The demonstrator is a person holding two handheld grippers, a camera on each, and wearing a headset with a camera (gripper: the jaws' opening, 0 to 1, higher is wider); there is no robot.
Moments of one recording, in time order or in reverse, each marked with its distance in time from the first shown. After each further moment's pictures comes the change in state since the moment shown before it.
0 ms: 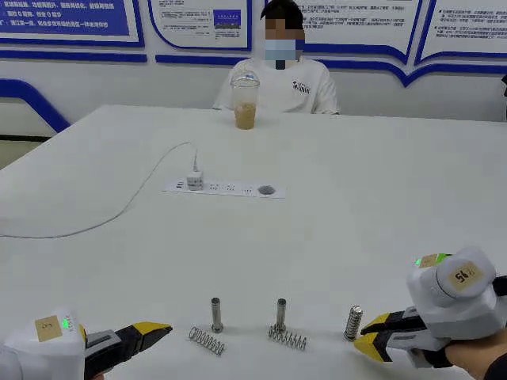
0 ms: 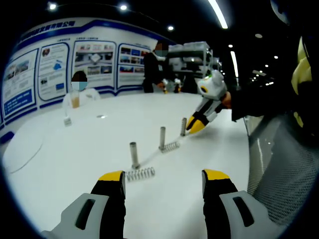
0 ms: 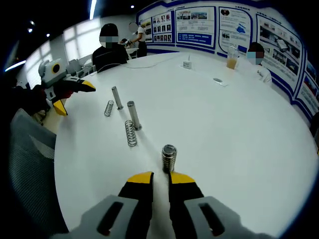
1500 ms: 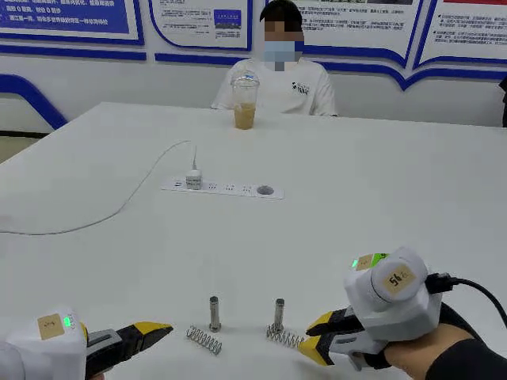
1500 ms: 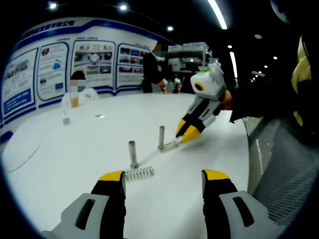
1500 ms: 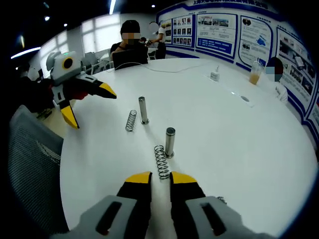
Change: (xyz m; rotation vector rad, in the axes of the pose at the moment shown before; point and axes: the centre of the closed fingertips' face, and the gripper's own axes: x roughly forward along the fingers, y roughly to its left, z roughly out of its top) left arm 0.002 -0.001 -0.003 -0.003 -0.004 -0.010; right arm 0.037 0.053 0.041 -0.128 -0.016 0.089
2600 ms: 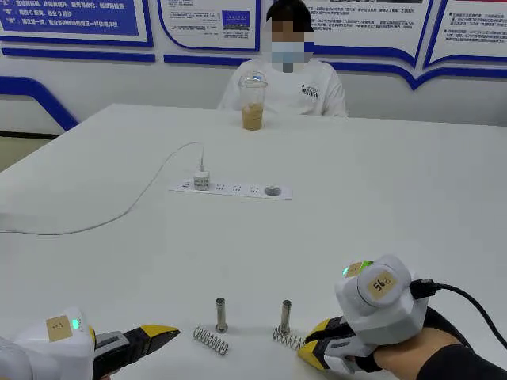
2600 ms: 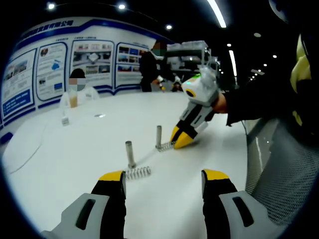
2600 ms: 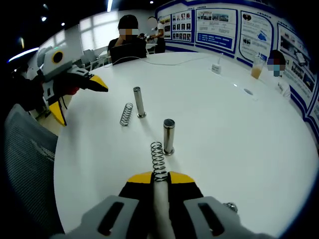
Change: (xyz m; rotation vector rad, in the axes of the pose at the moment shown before) left arm 0.000 -0.007 0.001 0.010 0.013 -0.007; right arm 0.016 -0.001 -0.010 0.013 0.036 0.012
